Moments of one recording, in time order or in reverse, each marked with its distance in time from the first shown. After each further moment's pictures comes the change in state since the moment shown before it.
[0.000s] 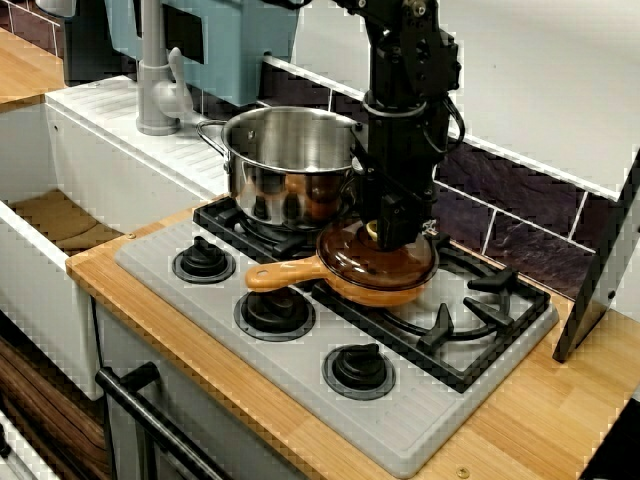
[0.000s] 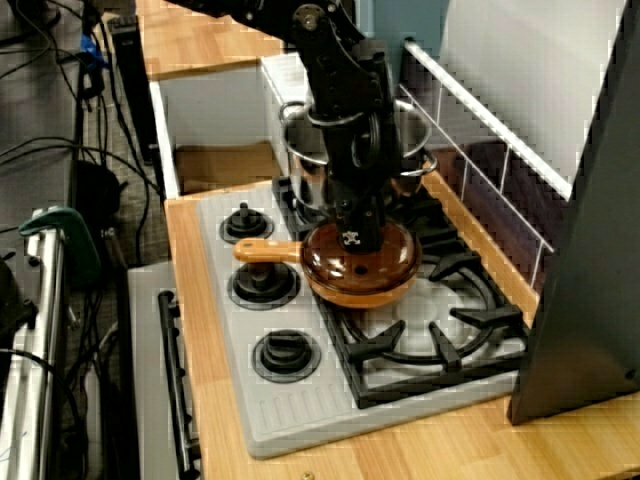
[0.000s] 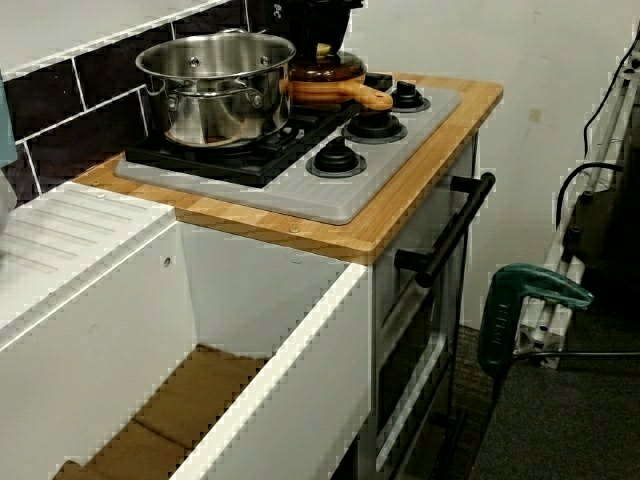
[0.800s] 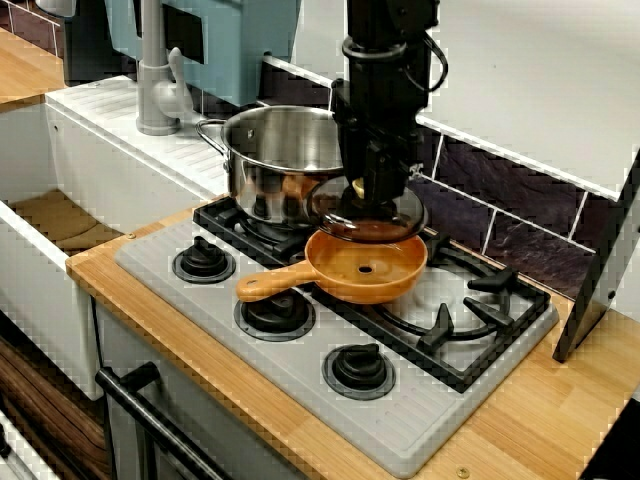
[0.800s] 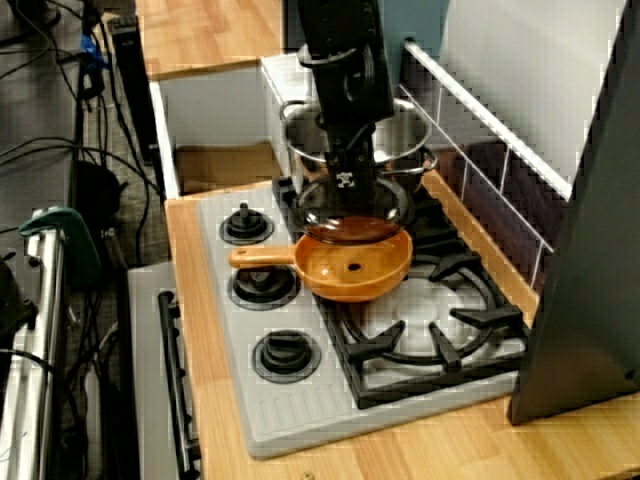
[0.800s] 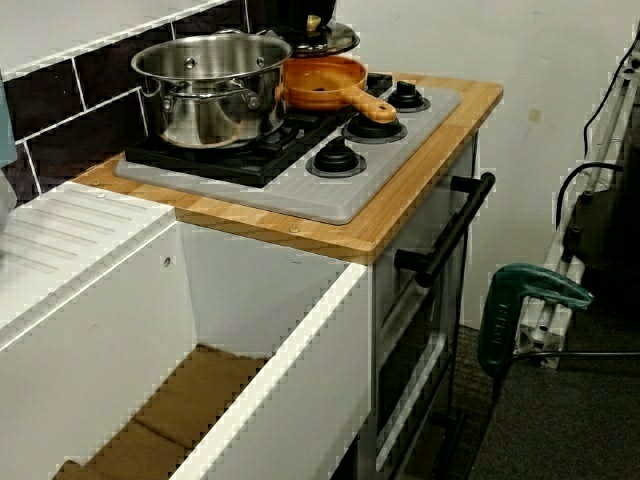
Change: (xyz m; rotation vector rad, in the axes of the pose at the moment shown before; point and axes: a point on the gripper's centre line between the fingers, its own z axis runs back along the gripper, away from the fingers) arm 0.000 0.021 0.030 -0.045 -0.012 0.061
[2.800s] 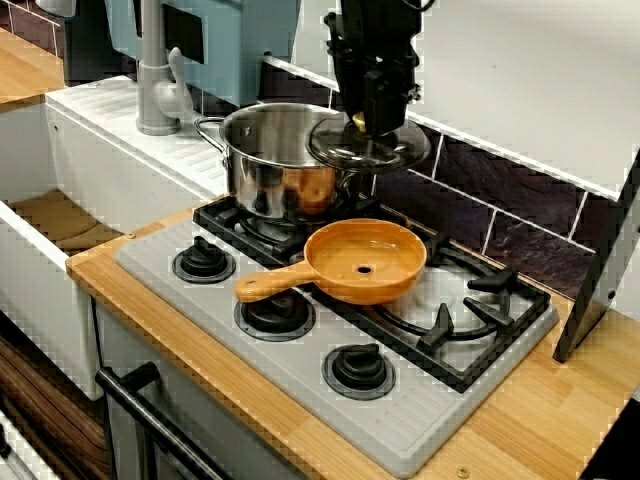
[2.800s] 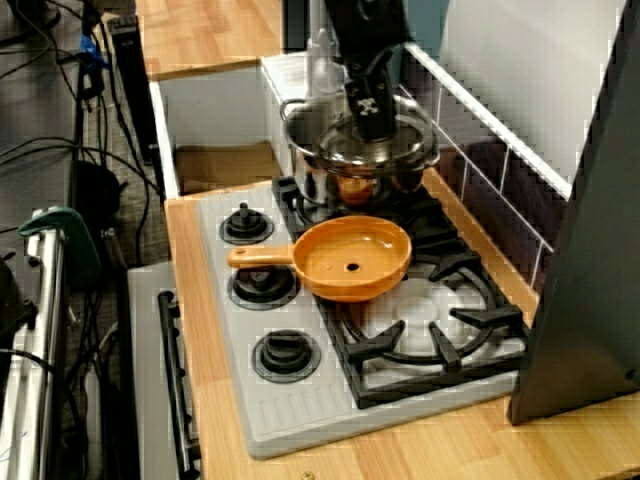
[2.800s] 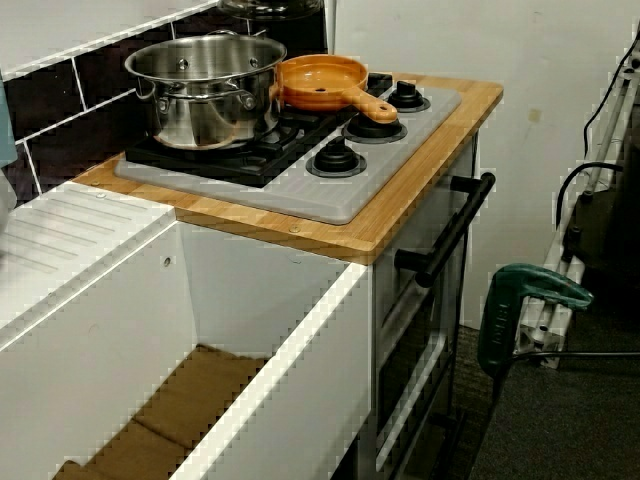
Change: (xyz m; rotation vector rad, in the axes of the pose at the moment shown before) arm 0.023 0.030 0.031 0.007 -0.081 0.033
